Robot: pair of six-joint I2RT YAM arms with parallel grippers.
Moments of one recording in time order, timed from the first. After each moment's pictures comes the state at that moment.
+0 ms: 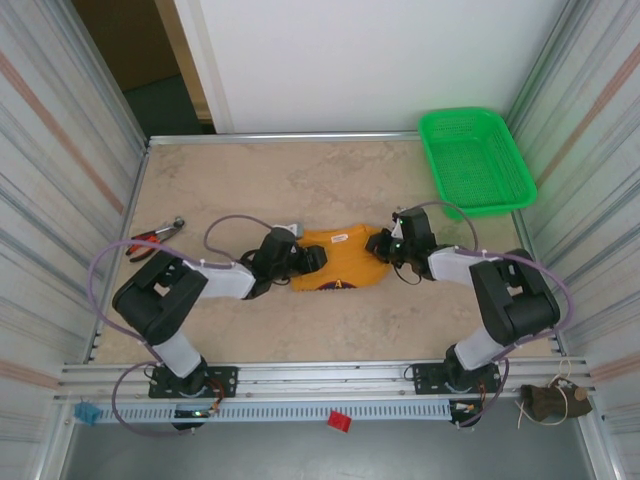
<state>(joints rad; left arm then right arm) -0.70 1.65 0.67 0.35 0.13 -0.80 0.35 1.55 0.64 0.17 -0.38 0.85</state>
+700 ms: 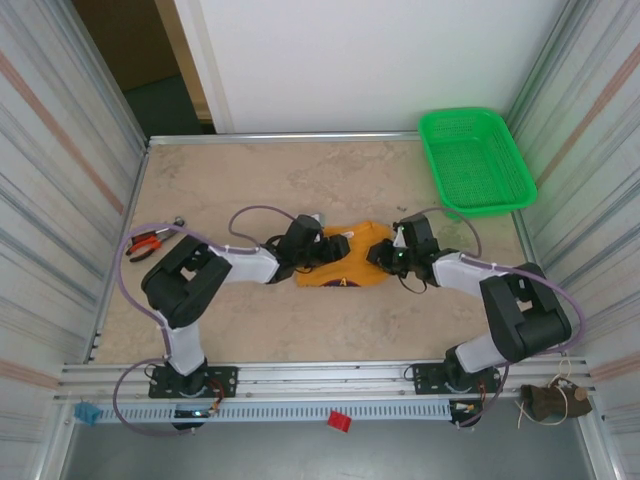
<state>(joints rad) -0.75 1.85 0.91 0.30 0.15 -0.92 0.35 1.45 0.61 0.01 -0.39 0.80</state>
